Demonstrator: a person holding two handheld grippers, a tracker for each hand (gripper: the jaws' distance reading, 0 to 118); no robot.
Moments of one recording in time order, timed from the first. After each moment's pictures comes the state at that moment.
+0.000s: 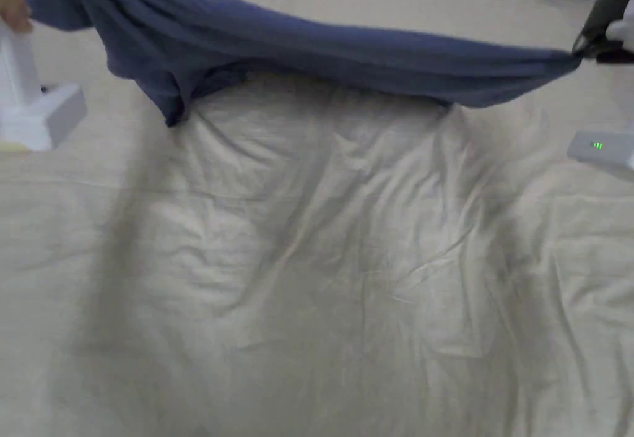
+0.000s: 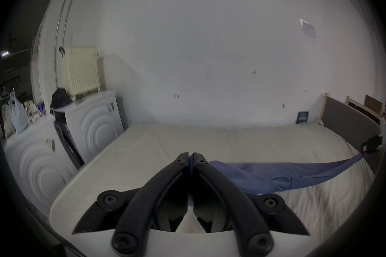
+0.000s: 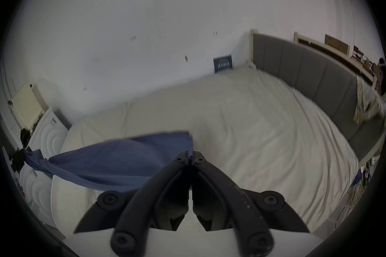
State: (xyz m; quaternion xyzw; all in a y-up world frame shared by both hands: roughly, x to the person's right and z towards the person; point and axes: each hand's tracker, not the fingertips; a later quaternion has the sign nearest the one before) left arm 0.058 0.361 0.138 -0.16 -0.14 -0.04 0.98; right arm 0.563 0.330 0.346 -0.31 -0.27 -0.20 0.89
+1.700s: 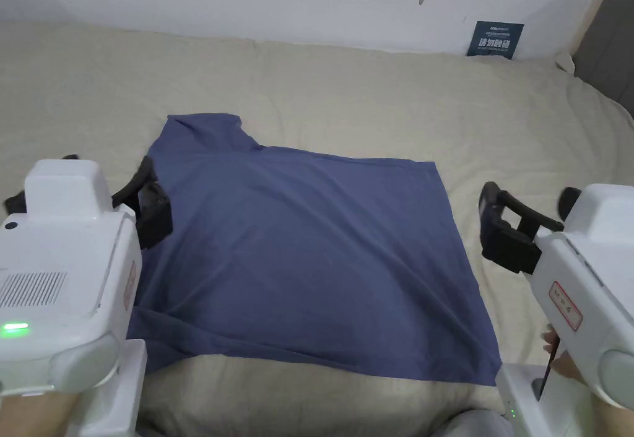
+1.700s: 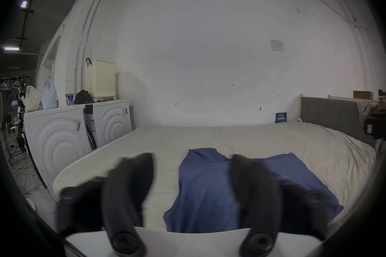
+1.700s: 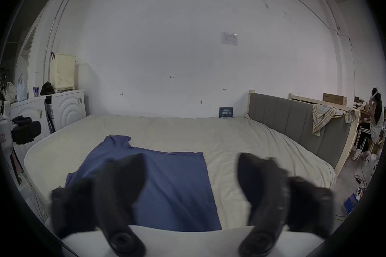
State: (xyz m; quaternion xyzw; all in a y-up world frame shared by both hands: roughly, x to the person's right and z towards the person) left arm 0.002 0.270 0.464 -0.04 -0.14 -0.03 0.99; right arm 0.335 0.280 0.640 -0.10 -0.25 -0.01 0.96
